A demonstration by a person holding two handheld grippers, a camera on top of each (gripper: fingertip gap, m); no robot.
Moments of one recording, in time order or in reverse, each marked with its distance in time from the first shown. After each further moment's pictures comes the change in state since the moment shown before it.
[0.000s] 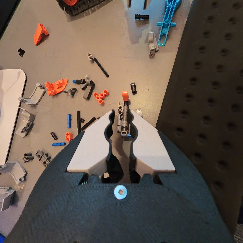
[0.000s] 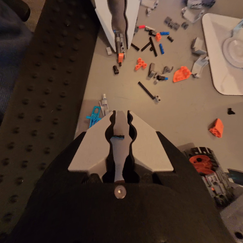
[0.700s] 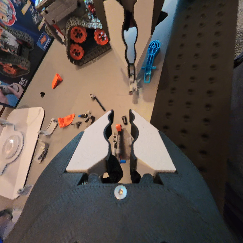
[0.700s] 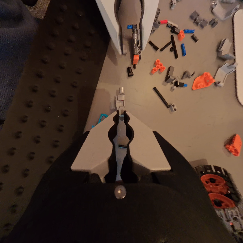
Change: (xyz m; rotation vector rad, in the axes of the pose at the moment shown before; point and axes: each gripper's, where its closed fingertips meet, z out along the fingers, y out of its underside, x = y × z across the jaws) left arm 0.017 -0.058 -0.007 0.144 -0.052 0.102; right arm -0.017 -0.005 0.021 -0.048 -0.055 -0.067
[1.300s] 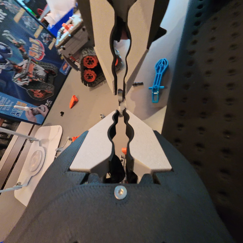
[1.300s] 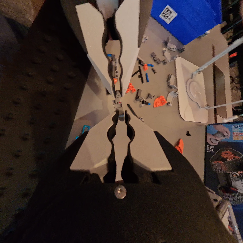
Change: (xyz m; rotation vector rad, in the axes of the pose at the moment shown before) left arm -0.007 -0.032 0.021 0.075 -0.140 0.107; right arm 0.025 -0.036 -0.024 0.079 0.259 -0.150
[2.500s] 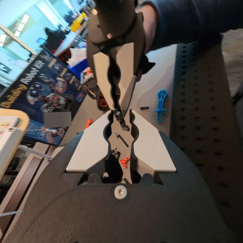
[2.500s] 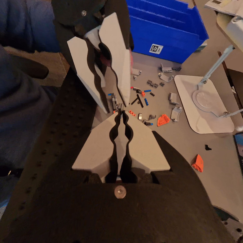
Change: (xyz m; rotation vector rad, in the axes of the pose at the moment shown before) left arm -0.029 -0.052 -0.036 0.184 0.025 0.046; right arm 0.021 -0.052 -0.012 0.177 -0.140 0.245
